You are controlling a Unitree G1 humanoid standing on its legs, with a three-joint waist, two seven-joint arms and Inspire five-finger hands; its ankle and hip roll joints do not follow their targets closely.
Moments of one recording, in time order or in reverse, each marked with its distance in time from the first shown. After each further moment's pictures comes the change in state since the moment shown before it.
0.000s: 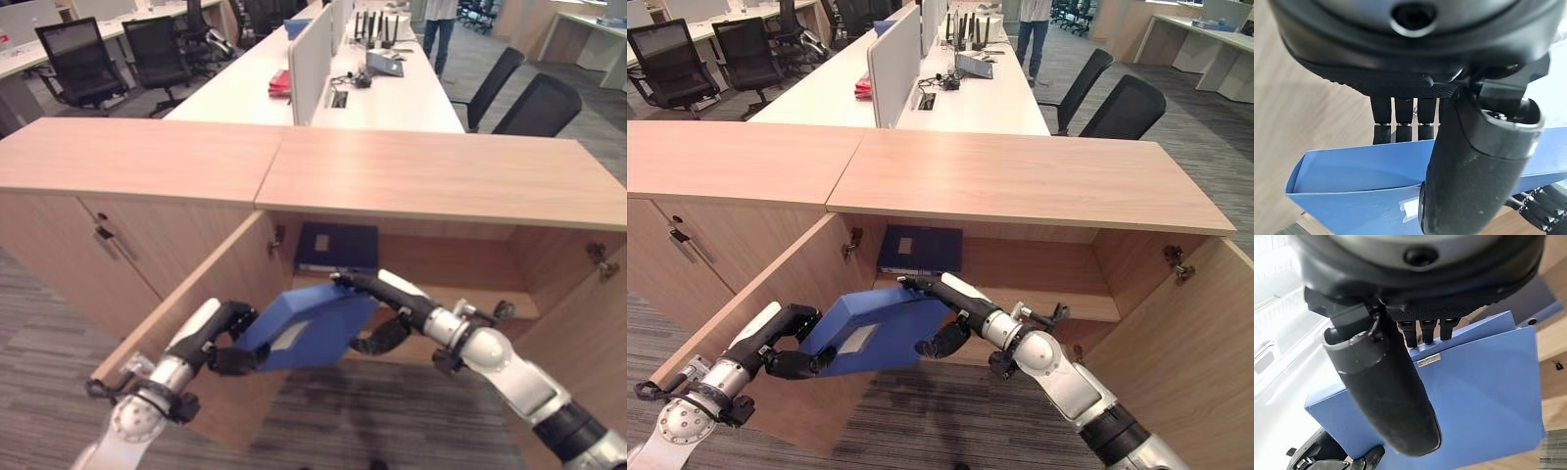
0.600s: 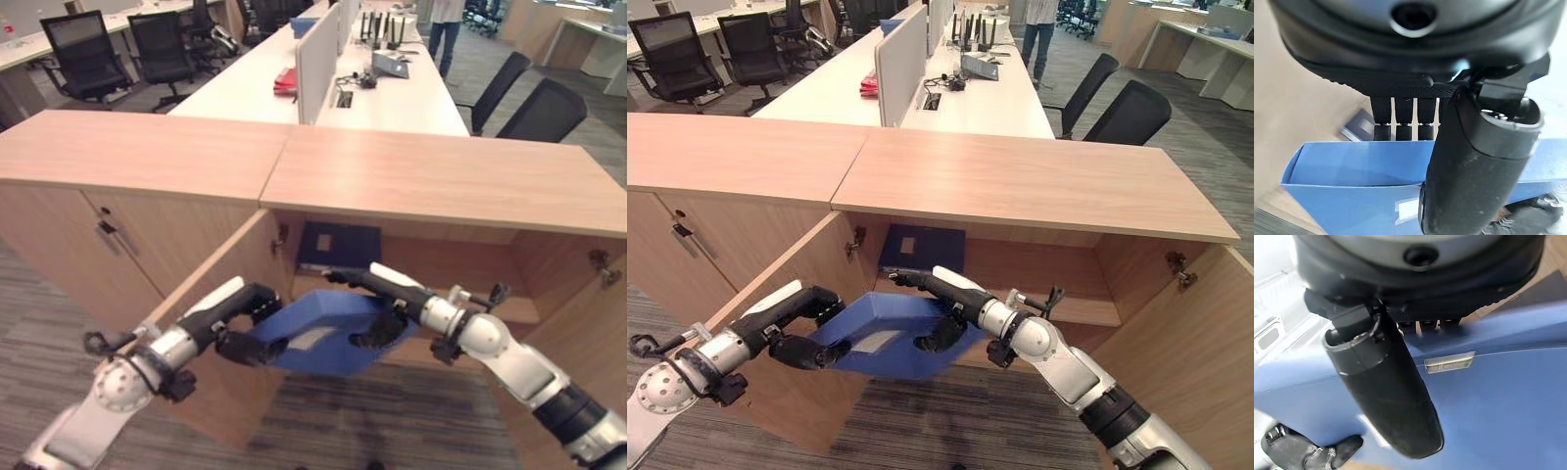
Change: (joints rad) left arm -0.124 0.241 -0.103 -0.144 -0.247 0.002 -0.144; right arm -0.081 -0.026 0.044 -0.001 -0.023 -0.011 0.016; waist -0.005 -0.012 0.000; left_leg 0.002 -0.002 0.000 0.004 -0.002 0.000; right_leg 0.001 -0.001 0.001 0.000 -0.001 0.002
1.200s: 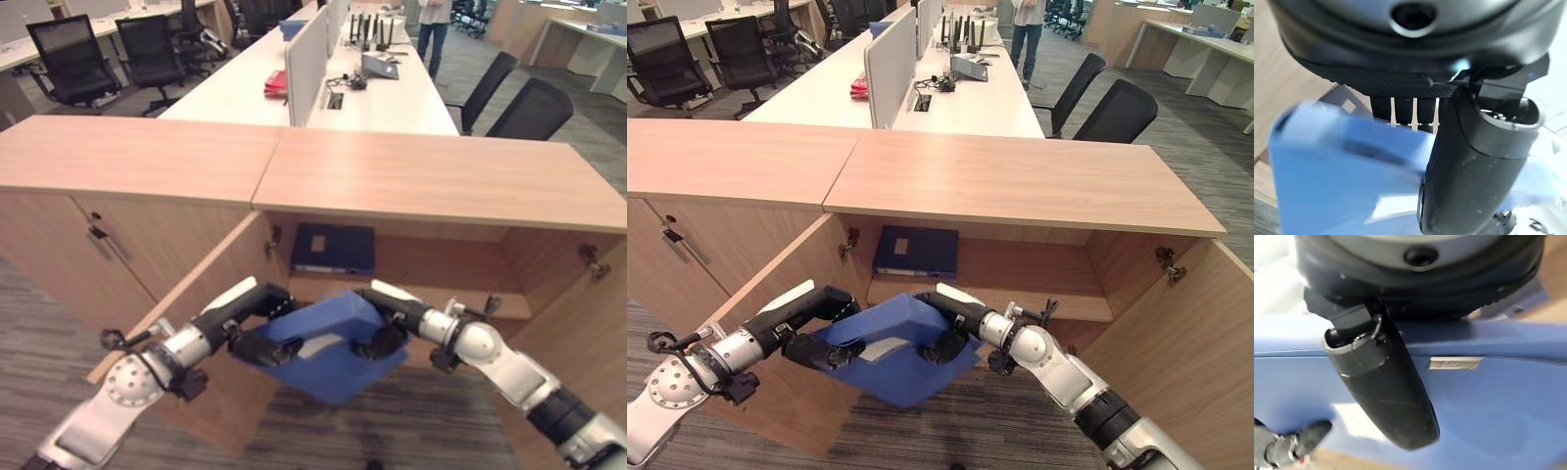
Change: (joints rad) left arm -0.023 -0.038 -0.014 -0.001 -0.062 0.021 -0.030; right arm 0.095 0.022 0.019 0.105 0.066 -0.012 0.079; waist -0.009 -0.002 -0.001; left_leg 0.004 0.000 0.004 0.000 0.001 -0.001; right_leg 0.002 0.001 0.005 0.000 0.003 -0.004
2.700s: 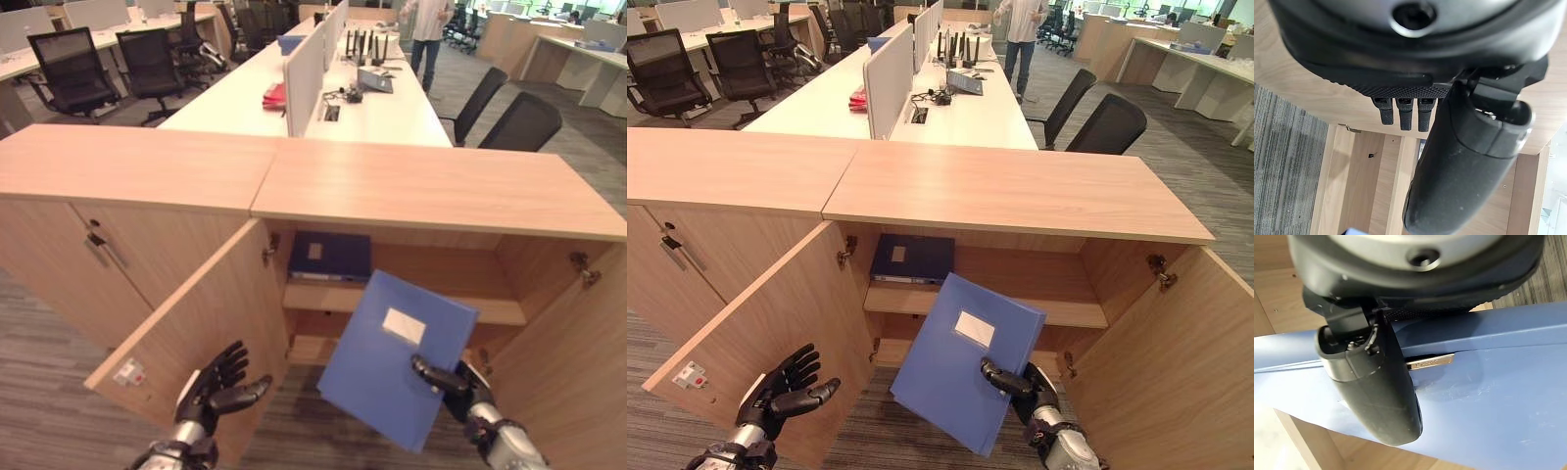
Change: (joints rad) left arm 0.248 -0.608 0.203 0.449 -0.152 0.036 0.141; right arm 0.464 0.375 -0.509 0.316 0.602 0.073 -0.226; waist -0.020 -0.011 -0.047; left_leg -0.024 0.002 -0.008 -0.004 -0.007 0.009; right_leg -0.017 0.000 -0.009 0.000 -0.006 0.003
